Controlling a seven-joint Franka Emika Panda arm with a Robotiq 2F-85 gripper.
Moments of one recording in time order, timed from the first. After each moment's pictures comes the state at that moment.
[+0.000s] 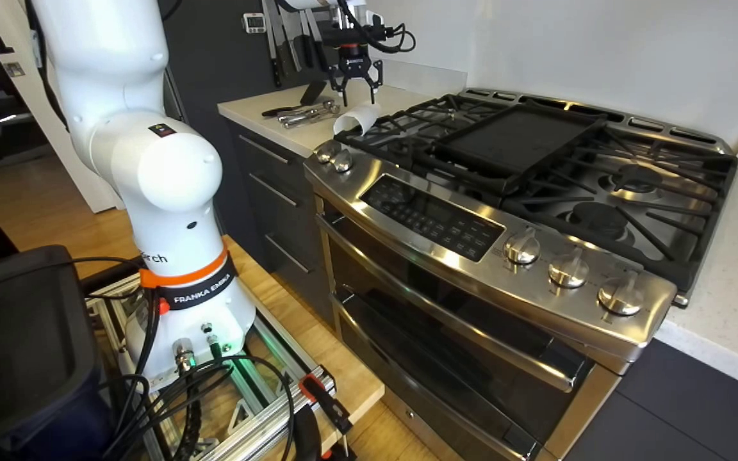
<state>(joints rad) 0.16 0.11 0.24 -1.95 -0.16 2.03 -0.35</state>
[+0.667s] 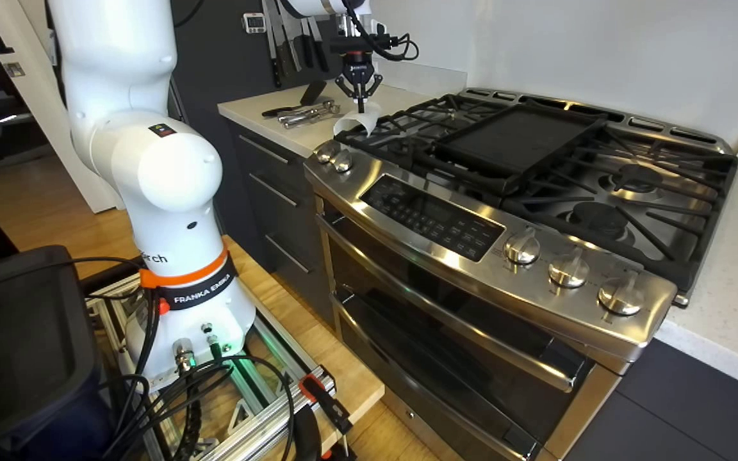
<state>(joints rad) 0.16 0.19 0.24 -1.89 -0.15 2.03 -0.39</state>
